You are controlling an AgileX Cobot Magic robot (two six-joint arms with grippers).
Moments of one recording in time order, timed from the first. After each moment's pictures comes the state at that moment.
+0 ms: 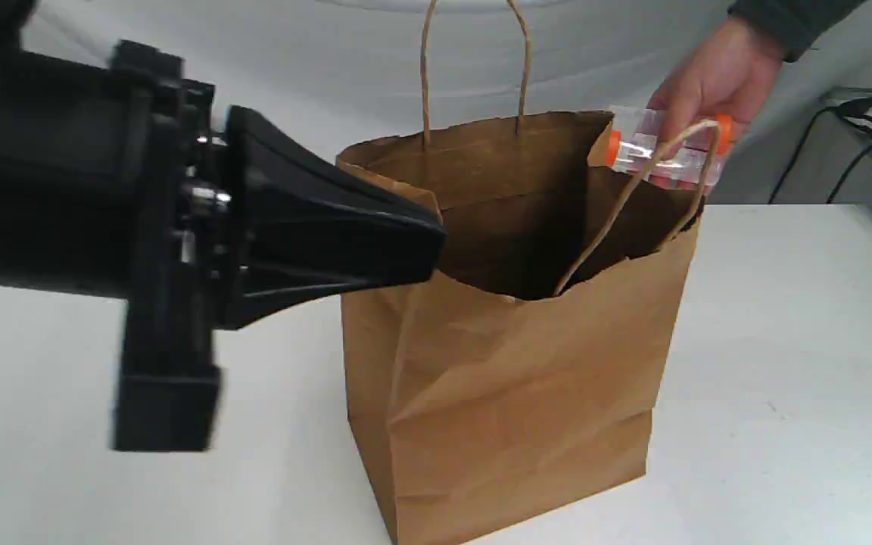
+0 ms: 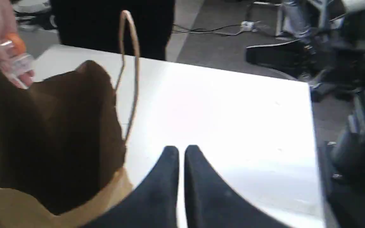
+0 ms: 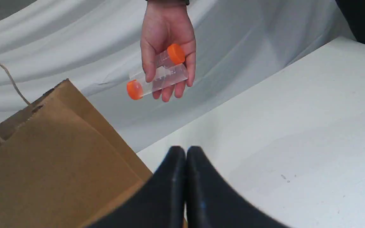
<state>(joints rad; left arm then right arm) -0.58 1.21 -1.00 -1.14 0.68 1.32 -0.05 0.02 0.00 0.54 0.14 0.03</state>
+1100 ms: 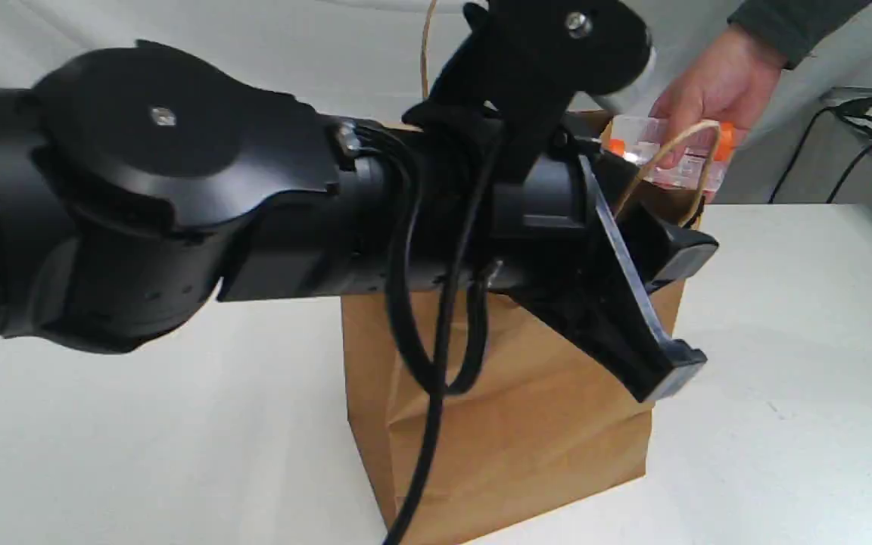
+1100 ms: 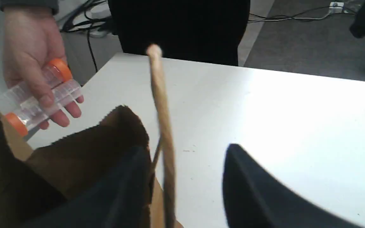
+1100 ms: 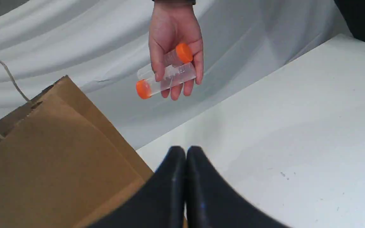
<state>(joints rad) -0.88 1.60 -1.20 -1.12 0.18 1.34 -0.05 0.02 0.00 0.54 0.14 0.03</state>
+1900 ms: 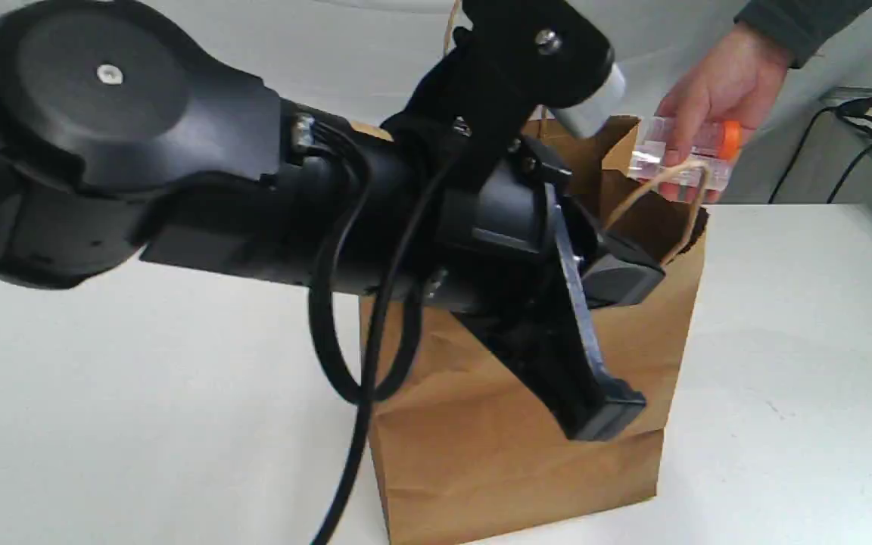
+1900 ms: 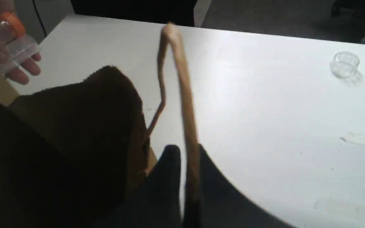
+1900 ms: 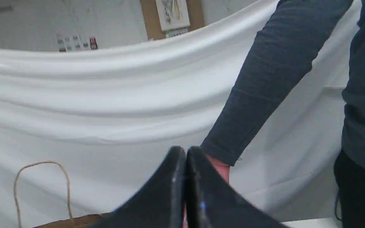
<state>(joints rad) -0.78 1.53 -1.20 -0.89 0.48 1.13 -0.05 0.51 -0.83 0.21 0.36 -0.07</state>
